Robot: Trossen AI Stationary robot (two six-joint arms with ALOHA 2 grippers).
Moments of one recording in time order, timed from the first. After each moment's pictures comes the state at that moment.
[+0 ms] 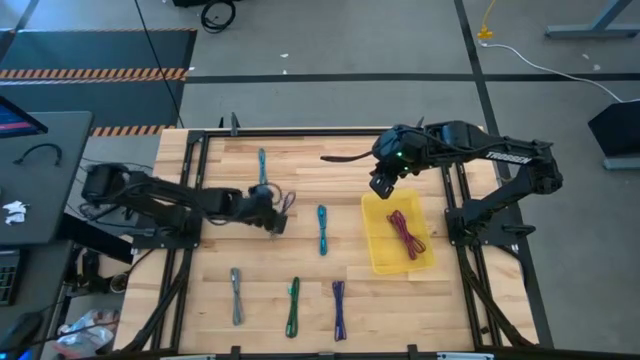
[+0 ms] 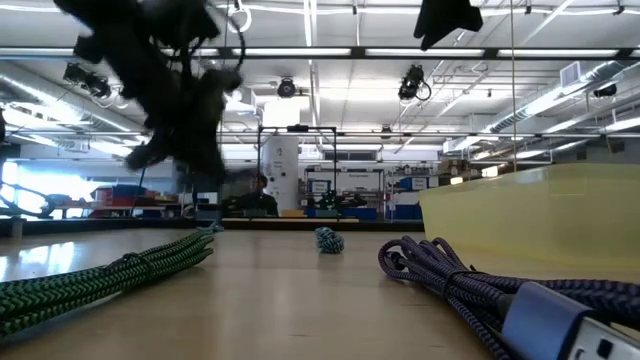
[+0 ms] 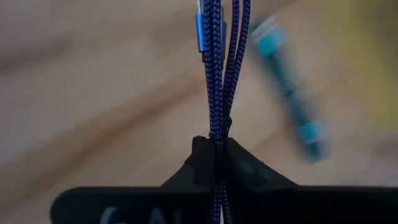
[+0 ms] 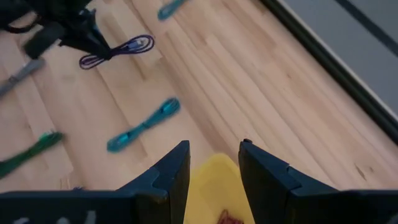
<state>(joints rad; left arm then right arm) -0.01 1.30 0.62 -0.19 -0.20 -1.07 -0.09 1.37 1.59 -1.17 0.21 0.47</state>
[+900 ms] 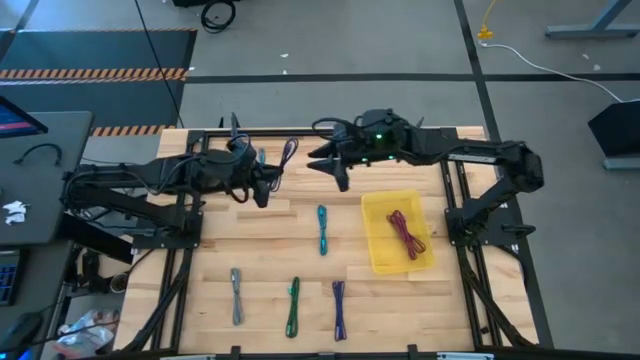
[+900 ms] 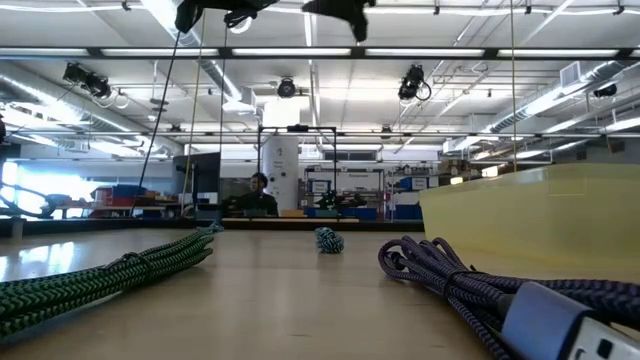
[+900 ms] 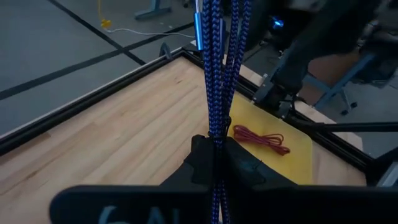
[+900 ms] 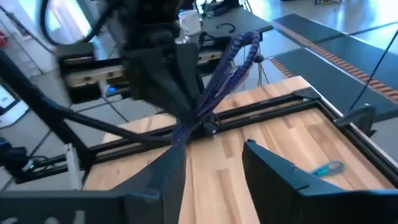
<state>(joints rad) 0.01 1.05 1.10 -0.44 -0.38 -0.51 -0.19 1.53 1.43 -0.15 -0.20 0.22</state>
